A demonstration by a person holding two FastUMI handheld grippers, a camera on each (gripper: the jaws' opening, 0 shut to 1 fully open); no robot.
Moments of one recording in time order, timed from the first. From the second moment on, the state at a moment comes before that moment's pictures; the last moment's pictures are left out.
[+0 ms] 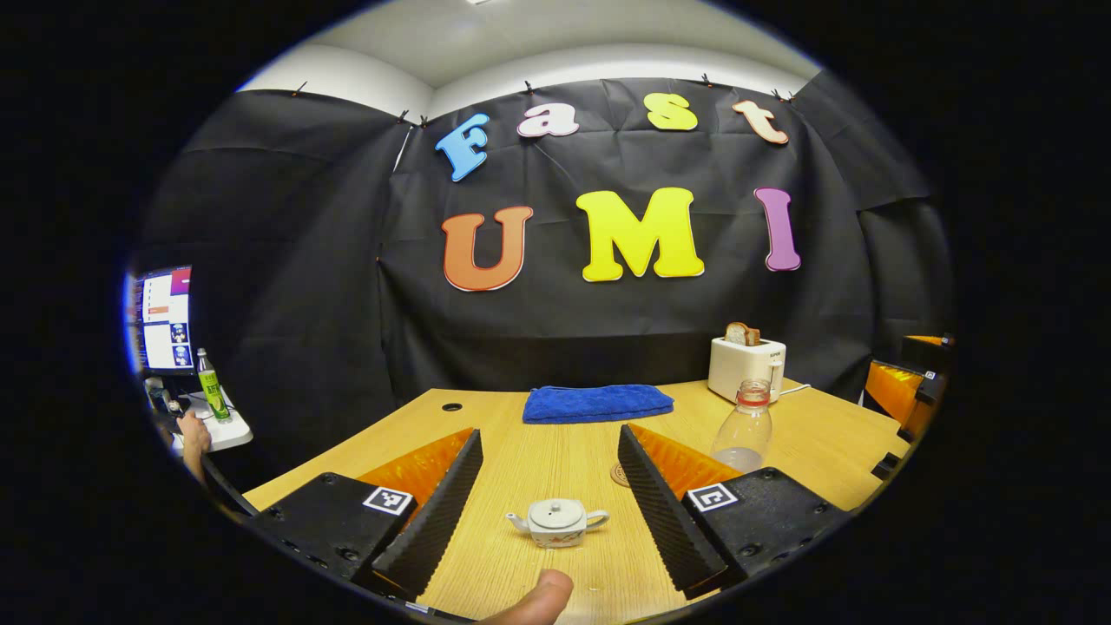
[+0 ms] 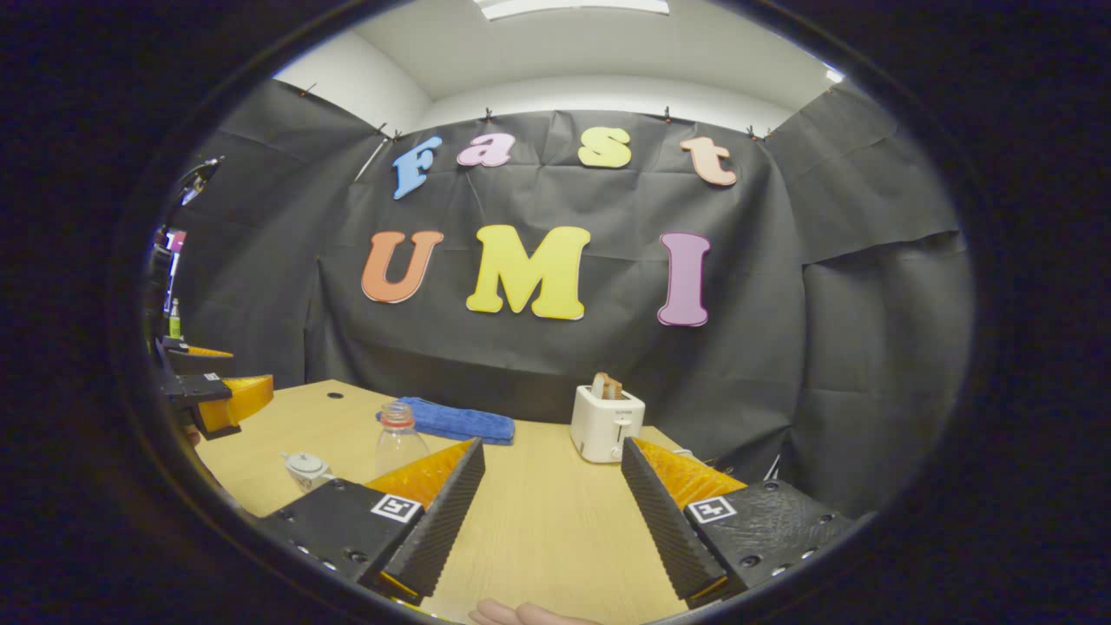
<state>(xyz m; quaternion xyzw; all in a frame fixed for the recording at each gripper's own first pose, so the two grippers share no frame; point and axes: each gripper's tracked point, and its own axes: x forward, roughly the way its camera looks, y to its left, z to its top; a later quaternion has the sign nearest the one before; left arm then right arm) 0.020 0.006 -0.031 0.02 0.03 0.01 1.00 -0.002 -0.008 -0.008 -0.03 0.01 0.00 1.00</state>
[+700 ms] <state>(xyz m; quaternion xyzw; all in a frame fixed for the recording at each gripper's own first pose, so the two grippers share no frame) 0.049 0.016 -0.057 -0.02 0.03 0.02 1.00 0.009 -0.013 -0.023 -0.03 0.03 -0.01 1.00</state>
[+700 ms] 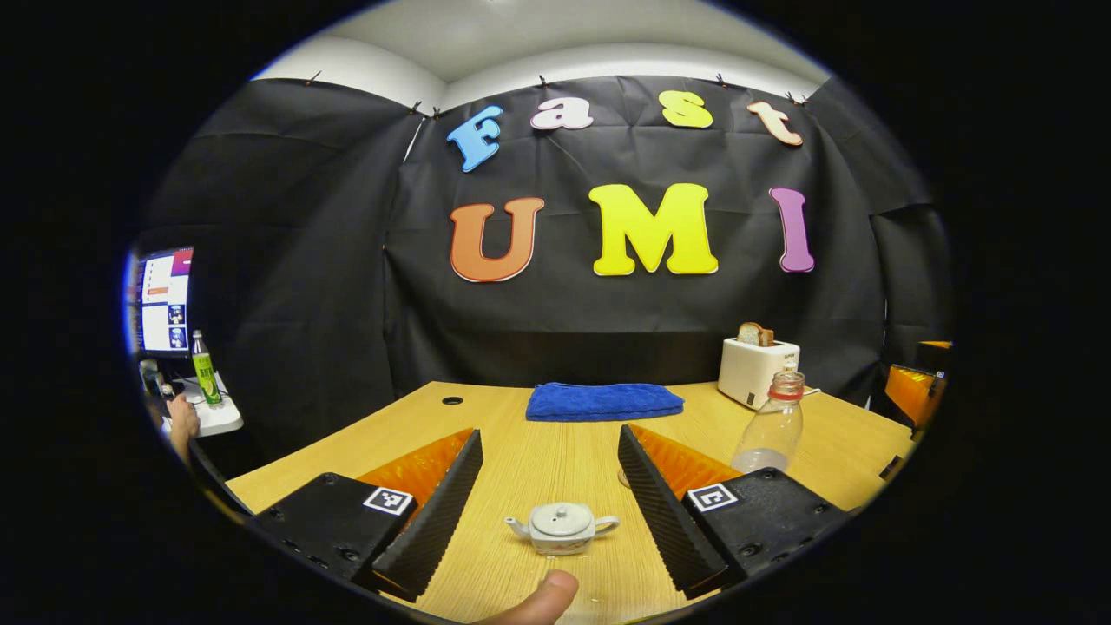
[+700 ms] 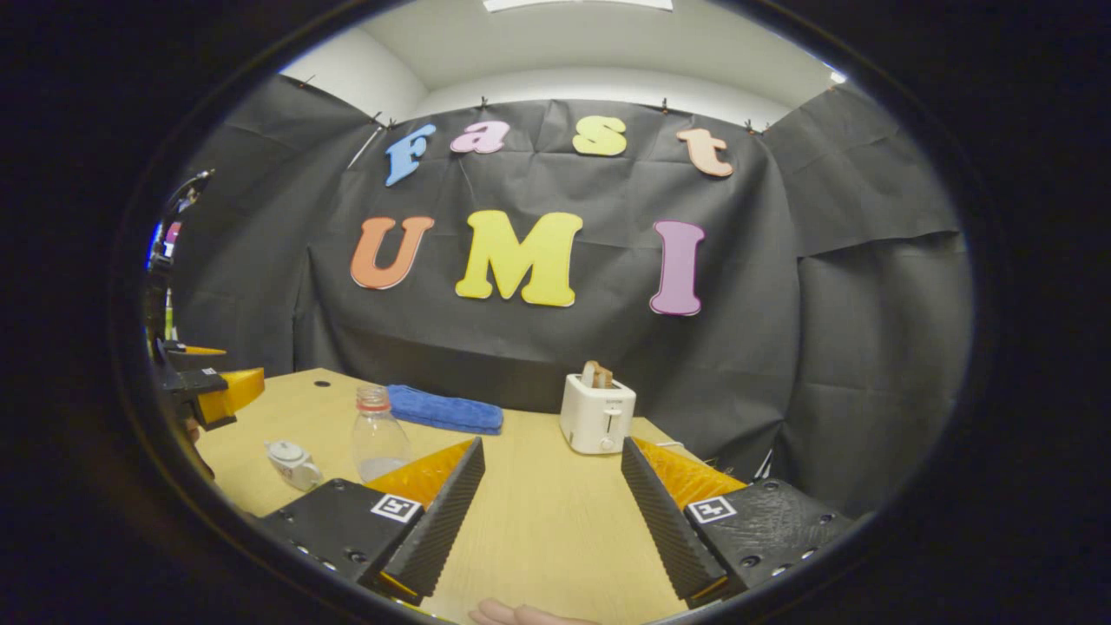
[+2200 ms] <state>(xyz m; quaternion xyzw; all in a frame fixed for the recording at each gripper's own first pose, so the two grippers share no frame) 0.095 0.006 -0.151 0.00 0.12 0.00 0.99 0.022 0.010 -0.049 -0.04 0.05 0.01 1.00</state>
